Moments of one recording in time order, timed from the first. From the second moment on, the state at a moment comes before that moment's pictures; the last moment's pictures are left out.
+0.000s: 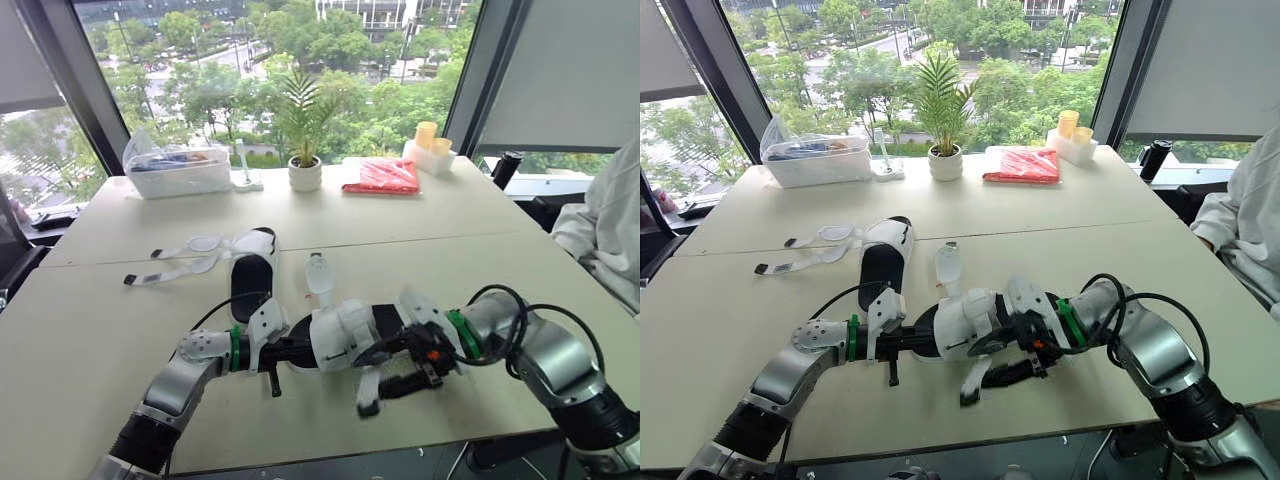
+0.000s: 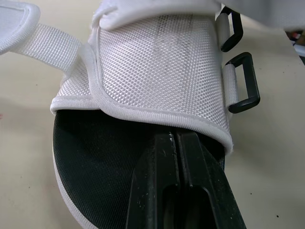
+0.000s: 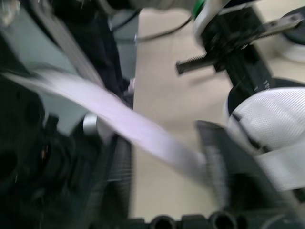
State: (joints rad) left arm -0.33 0.45 -0.22 0.03 -0.25 0.25 -1.05; right arm -0.43 -0.81 0.21 -0.36 0.39 0.59 1.43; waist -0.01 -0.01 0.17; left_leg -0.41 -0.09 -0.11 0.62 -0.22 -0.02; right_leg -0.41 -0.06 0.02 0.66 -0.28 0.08
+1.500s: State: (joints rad) left arm -0.31 0.45 -0.22 0.01 -0.25 0.27 -1.06; right arm -0.47 -0.61 0.11 -0.30 0.84 1.44 0.93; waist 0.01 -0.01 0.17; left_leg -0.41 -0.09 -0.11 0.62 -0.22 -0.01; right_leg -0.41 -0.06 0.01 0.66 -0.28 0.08
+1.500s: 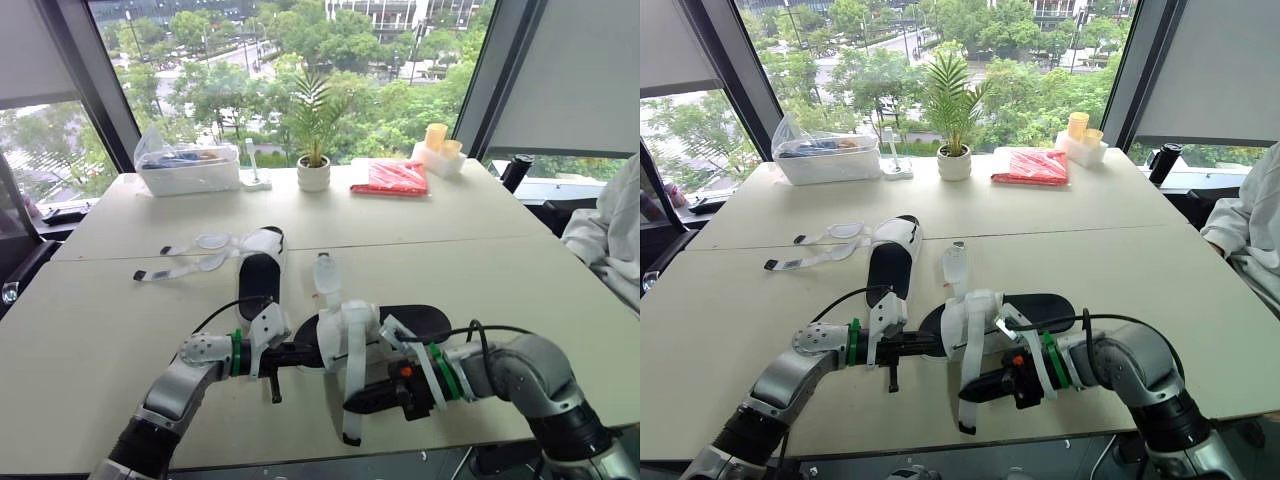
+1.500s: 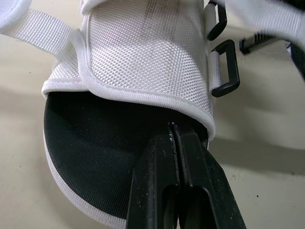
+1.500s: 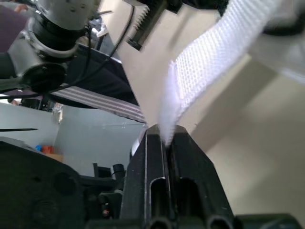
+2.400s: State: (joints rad) left arm -0.31 0.44 -0.23 0.00 -0.25 0.25 -1.04; right arm -1.04 -0.68 0.49 0.55 0.32 0.83 1.49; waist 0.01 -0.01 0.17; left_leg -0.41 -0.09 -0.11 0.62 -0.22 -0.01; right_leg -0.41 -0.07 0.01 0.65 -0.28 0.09
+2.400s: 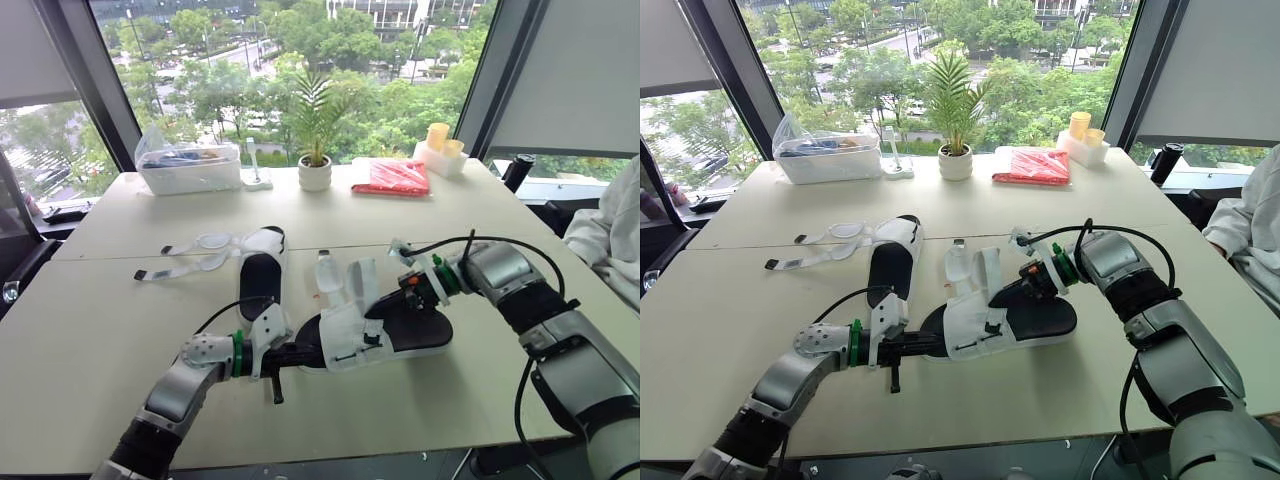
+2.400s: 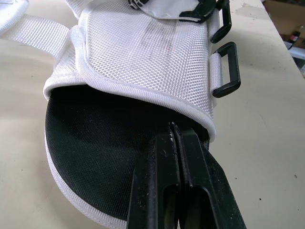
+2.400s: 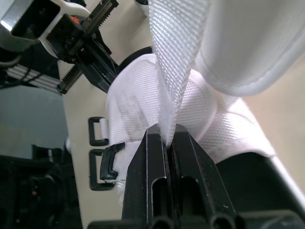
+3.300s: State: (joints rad) left arm -0.31 0.44 -0.23 0.00 -0.25 0.25 -1.04; right arm -0.97 -0.65 0.45 0.30 0.26 0.72 1.52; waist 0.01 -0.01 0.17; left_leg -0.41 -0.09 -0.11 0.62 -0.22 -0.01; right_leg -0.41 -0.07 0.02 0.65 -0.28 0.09
